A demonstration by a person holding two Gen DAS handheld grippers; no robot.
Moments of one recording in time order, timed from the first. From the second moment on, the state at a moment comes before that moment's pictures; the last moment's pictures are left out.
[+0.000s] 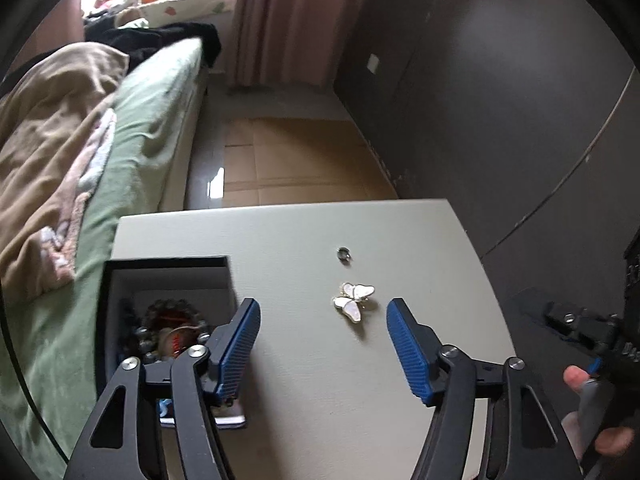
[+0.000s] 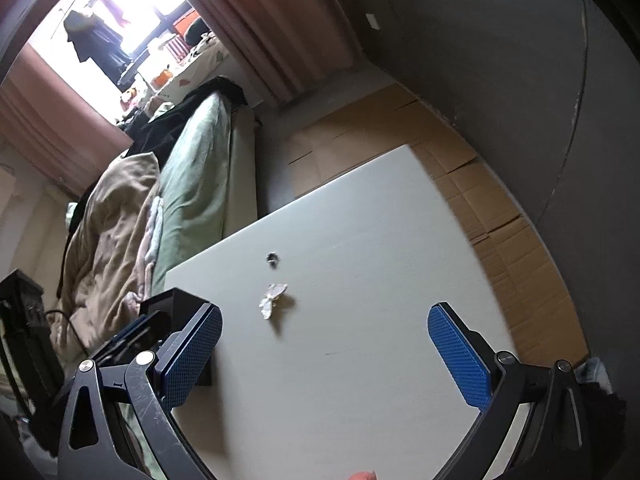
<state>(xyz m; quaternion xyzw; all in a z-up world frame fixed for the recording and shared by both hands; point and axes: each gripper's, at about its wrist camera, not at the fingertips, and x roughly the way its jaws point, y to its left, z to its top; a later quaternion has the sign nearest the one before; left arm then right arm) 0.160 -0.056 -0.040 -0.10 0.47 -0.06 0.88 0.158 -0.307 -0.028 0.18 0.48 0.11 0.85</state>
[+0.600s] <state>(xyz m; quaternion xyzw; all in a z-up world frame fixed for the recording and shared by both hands) 0.214 -0.116 -0.088 -0.02 0.55 -0.07 0.83 0.161 -0.347 -0.032 0.22 0.49 0.11 0.84</state>
